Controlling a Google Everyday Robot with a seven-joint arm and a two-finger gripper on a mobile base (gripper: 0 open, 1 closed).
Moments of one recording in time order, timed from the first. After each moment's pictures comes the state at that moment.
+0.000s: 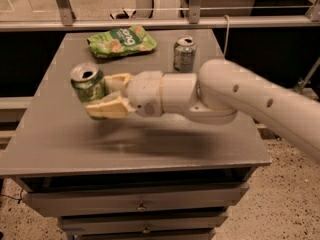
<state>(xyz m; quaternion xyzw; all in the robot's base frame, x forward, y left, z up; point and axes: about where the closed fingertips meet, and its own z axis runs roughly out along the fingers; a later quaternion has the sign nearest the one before) 0.488 0.134 0.914 -0.51 0.55 0.41 0.52</state>
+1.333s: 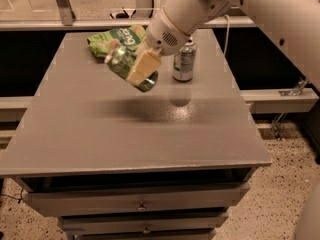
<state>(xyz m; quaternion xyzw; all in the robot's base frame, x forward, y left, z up) 0.573 0.052 0.921 -0.65 0.68 0.24 0.25</state>
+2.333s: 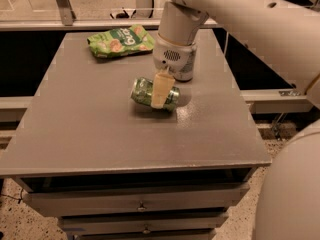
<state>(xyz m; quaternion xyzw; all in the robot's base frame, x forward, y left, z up) 0.559 -0.004 0.855 -0.67 0.73 0.13 0.06</state>
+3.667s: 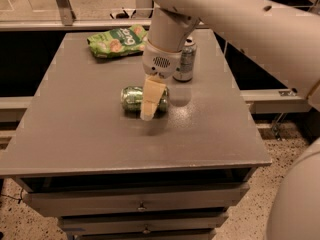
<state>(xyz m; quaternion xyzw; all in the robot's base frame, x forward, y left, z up) 0.544 0.020 0.850 -0.68 0.72 0.13 0.07</state>
